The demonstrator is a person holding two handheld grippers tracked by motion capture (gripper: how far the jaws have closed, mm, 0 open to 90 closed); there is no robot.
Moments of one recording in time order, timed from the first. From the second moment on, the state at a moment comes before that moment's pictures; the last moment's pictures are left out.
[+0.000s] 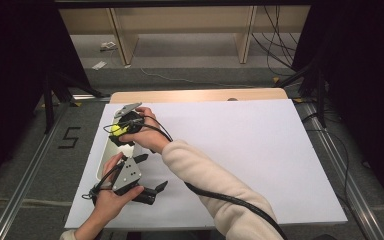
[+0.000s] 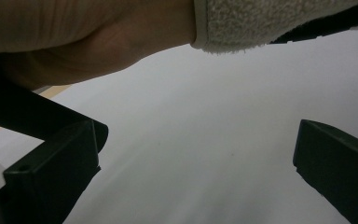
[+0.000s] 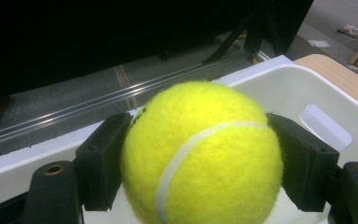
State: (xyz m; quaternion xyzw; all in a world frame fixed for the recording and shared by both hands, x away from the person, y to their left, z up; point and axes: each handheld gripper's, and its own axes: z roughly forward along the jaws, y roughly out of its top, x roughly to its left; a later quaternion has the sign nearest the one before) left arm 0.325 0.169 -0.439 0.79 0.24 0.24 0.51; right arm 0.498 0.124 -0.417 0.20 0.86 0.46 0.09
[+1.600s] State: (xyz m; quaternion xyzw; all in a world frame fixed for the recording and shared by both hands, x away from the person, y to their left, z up) left arm 0.325 0.168 -0.439 0.79 0.24 0.24 0.51; right arm 0.496 0.125 -0.431 0.20 0.88 0.43 0.08
